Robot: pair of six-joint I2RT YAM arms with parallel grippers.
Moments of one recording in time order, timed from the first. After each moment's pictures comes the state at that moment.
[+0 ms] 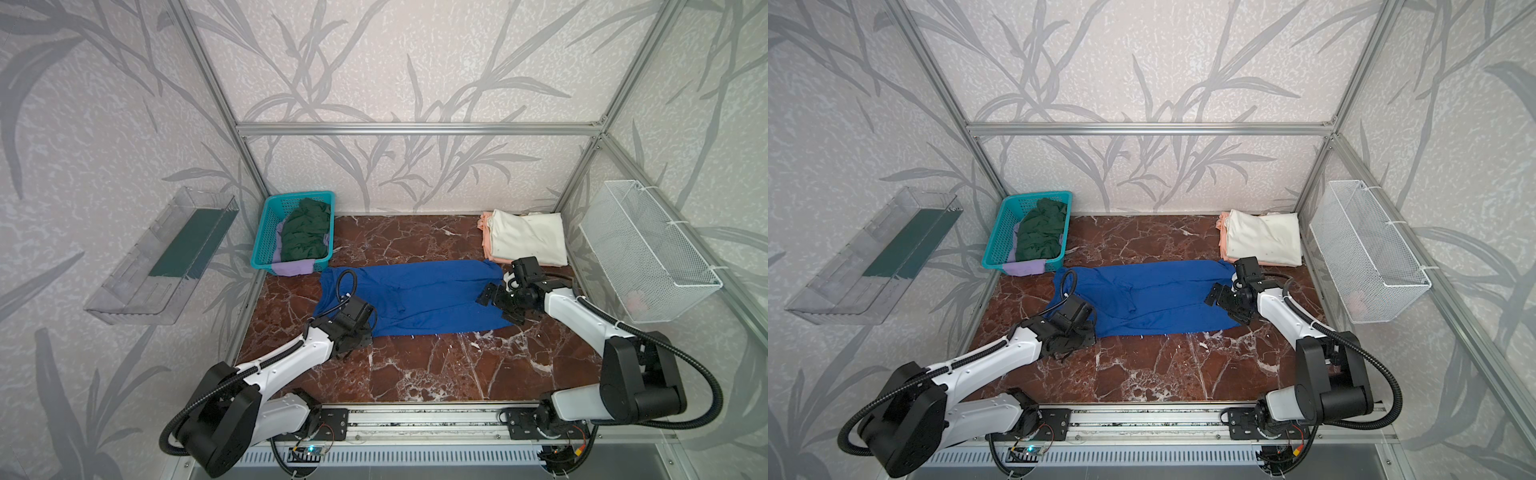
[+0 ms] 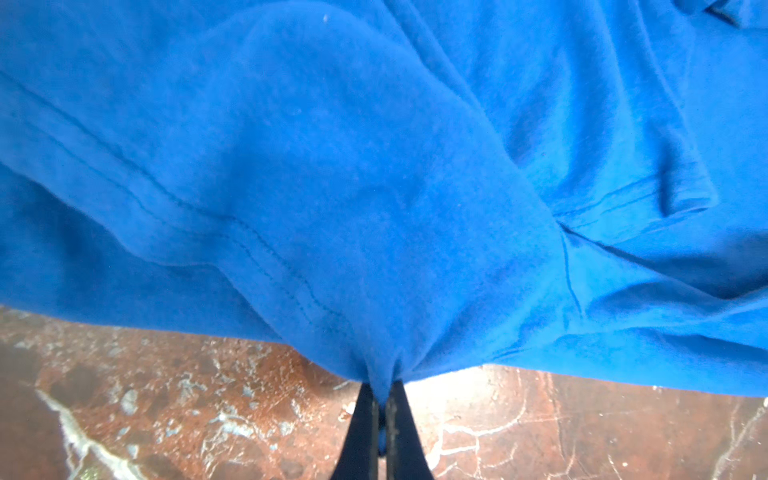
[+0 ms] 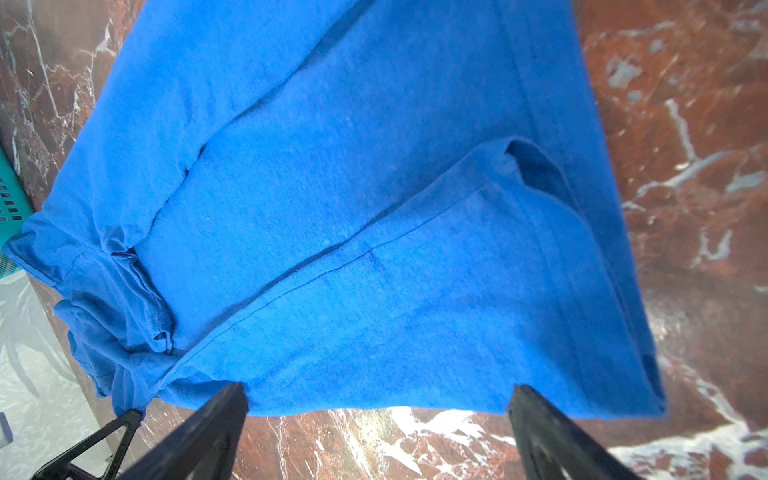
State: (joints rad) left arm -0.56 1.20 0.57 -0.54 -0.15 -0.79; right arm 0.15 1.42 0.84 -0.58 -0.32 0.61
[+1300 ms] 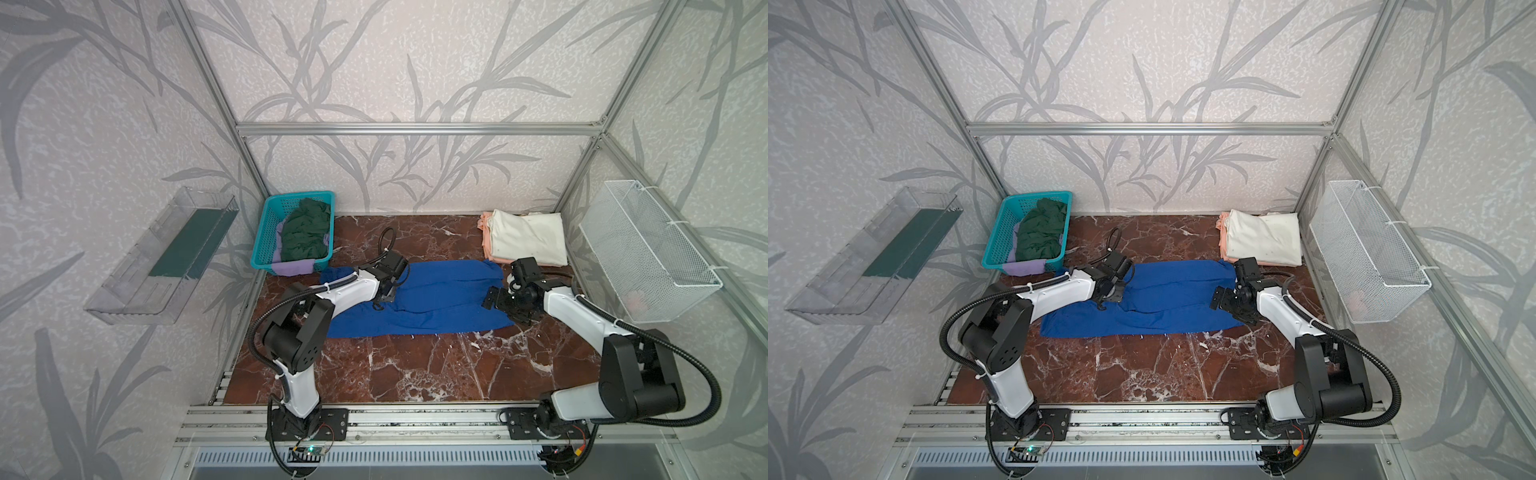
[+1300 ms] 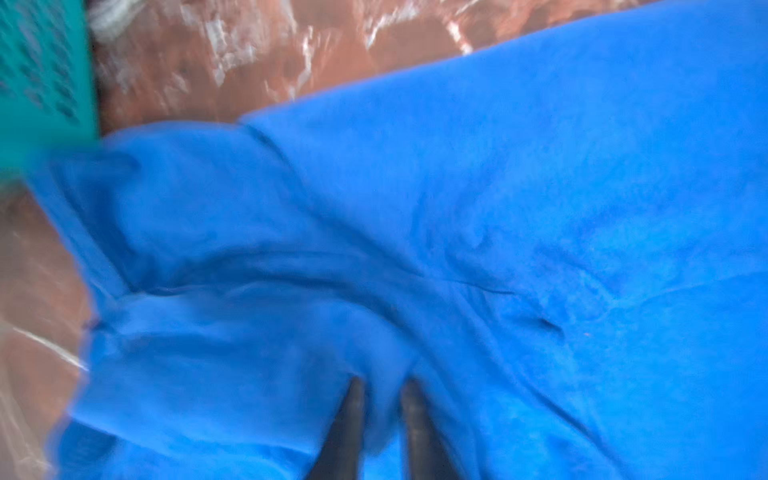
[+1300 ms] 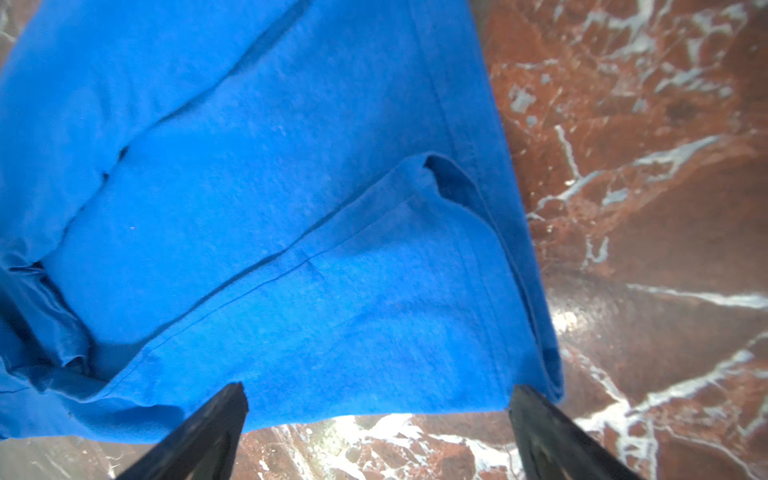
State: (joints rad) left arm -0.56 1.81 1.18 -0.57 -0.42 -0.43; right arm 0.17 1.43 0.85 -0.65 -0.17 0.55
